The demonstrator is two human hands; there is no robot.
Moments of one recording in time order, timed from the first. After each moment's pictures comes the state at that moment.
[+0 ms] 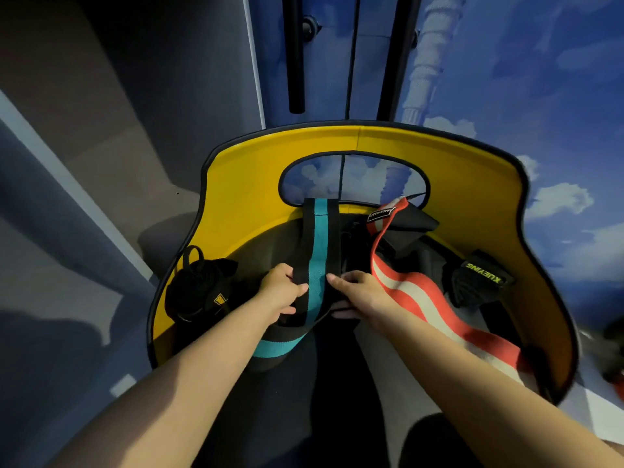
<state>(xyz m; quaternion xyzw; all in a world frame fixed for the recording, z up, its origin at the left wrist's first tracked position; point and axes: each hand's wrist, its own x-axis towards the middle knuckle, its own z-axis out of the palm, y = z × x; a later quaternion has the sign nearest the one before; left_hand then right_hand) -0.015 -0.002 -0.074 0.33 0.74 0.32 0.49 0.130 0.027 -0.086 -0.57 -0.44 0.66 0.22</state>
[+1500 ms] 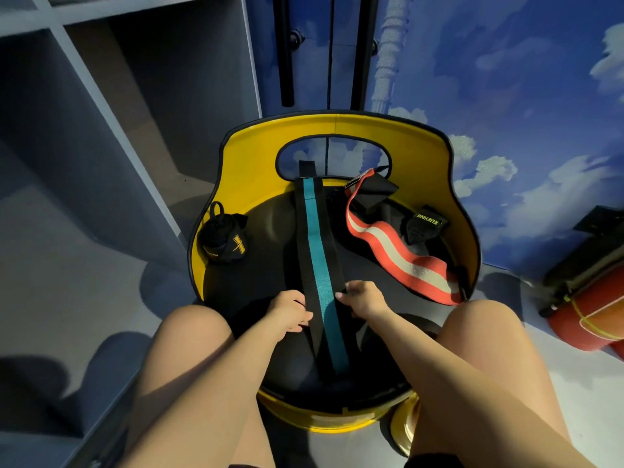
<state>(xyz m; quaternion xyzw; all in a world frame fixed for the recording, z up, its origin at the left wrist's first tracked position) 0.036 -0.167 -0.068 0.36 0.75 0.21 0.51 0.188 -0.118 -0.090 -0.66 -0.52 0.51 0.19</state>
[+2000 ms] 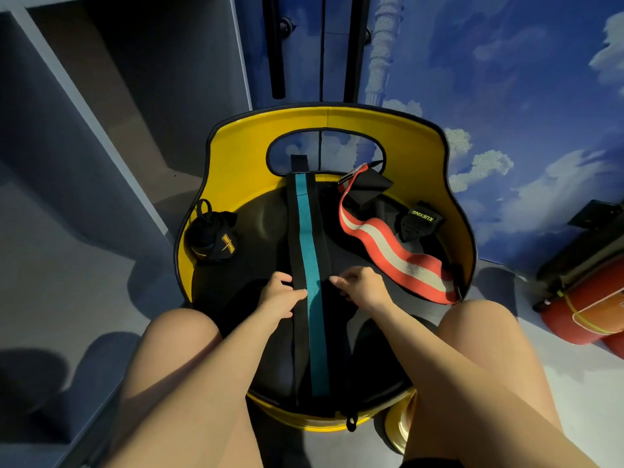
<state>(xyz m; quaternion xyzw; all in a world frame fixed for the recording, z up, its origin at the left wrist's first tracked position) 0.035 -0.145 -0.068 0.33 0.76 0.30 0.48 0.196 -0.101 -0.078 -0.64 -0.60 0.44 0.19</state>
